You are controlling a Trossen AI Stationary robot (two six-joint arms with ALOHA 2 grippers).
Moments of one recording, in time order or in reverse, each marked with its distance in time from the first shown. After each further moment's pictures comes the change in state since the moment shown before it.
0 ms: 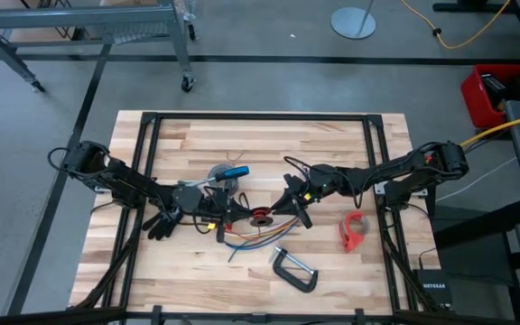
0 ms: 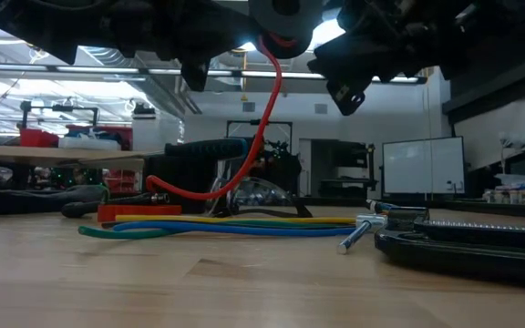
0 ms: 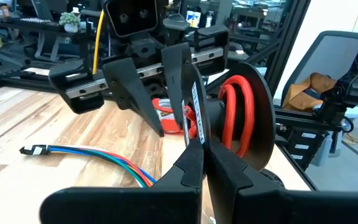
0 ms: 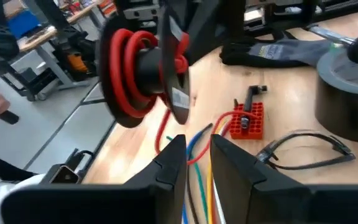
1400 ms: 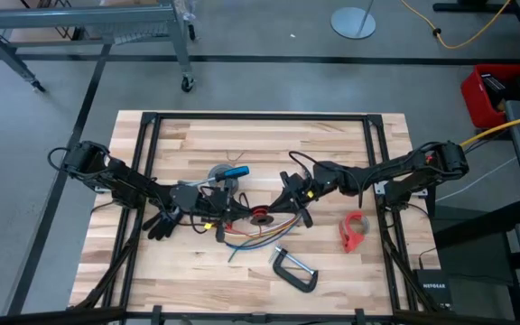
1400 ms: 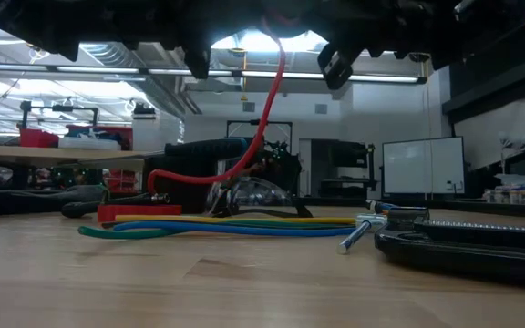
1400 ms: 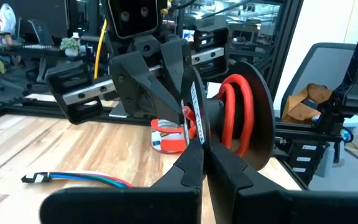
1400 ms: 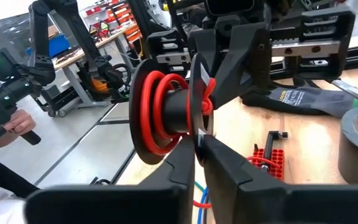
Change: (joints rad) left arm 0.001 0.000 0.000 0.076 0.000 0.063; right arm 0.000 0.000 0.034 0.114 -0.043 0.002
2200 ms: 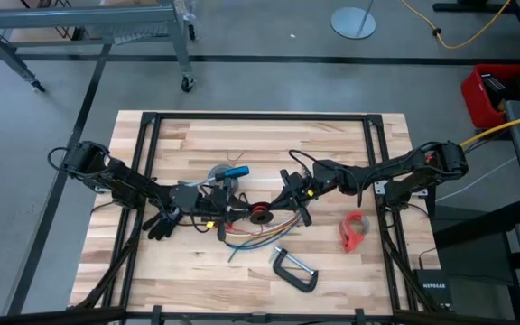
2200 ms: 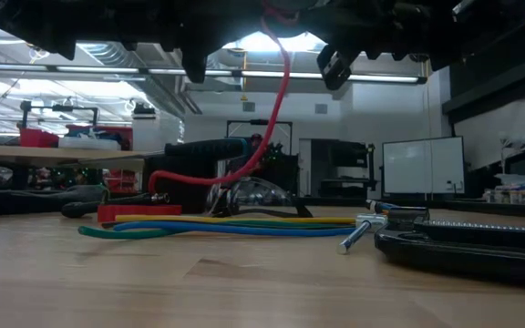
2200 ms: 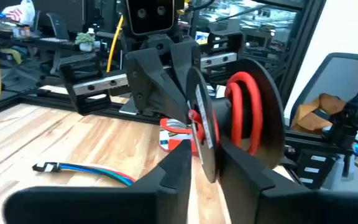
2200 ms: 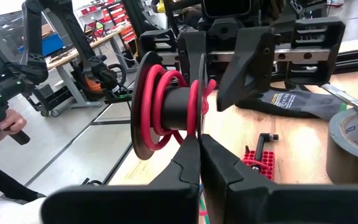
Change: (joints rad) left arm 0.001 0.000 0.000 -0.003 -0.070 -0.058; right arm -0.002 0.000 0.000 0.000 0.005 -0.025
